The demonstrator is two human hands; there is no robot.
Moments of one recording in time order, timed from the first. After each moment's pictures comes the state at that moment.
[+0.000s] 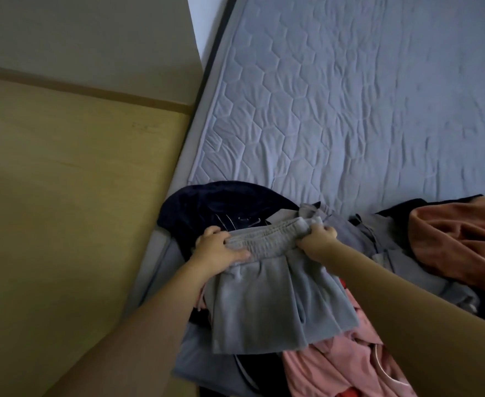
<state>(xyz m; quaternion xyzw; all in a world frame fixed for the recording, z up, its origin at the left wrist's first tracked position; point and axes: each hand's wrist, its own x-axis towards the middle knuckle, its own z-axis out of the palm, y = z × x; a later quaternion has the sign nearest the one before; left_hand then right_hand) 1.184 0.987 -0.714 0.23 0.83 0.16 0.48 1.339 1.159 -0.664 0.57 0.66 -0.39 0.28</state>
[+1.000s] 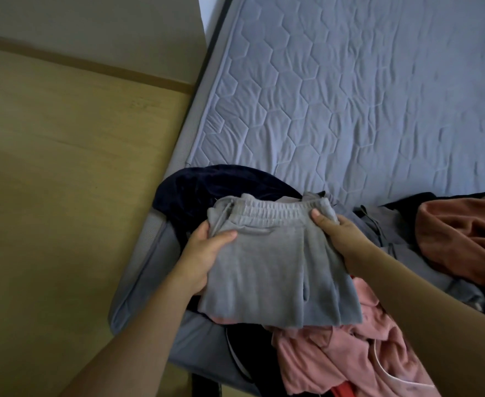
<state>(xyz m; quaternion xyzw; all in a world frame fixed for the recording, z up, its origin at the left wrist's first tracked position) 1.209 0.957 -0.710 -0.03 0.62 0.57 0.54 1.385 1.175 -0.687 0.57 0.45 -0.69 0.01</state>
